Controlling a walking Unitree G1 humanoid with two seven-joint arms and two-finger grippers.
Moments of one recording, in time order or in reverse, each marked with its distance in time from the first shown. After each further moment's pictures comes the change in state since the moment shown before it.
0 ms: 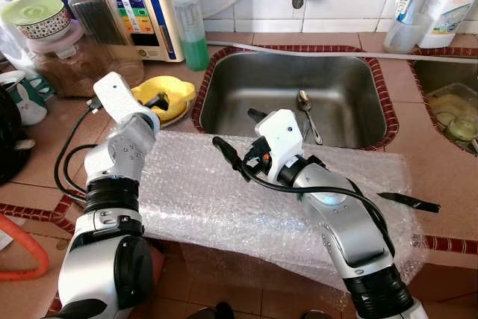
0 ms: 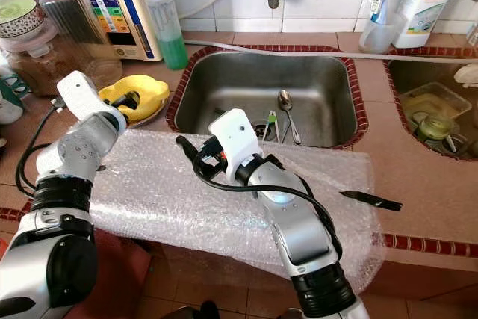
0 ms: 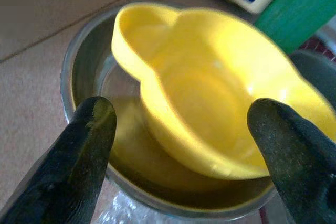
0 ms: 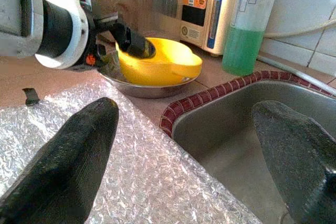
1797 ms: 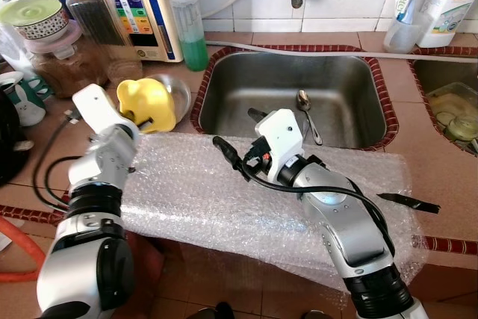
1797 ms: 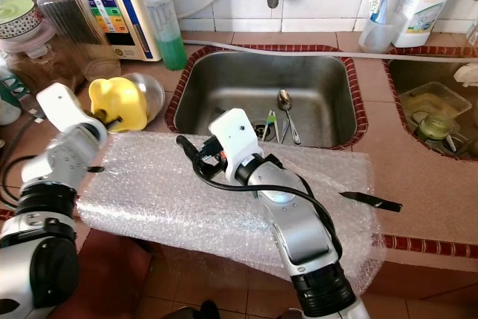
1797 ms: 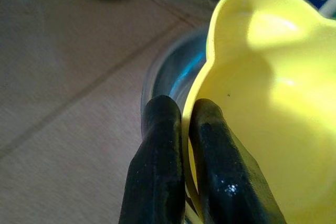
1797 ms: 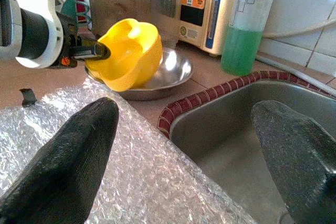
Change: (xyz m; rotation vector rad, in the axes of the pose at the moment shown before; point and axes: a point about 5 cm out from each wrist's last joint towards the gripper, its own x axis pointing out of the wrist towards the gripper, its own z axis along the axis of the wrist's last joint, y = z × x) left arm 0.006 0.044 0.009 0.065 -0.072 0.097; right arm 0.001 0.000 0.001 -0.003 -0.003 0.001
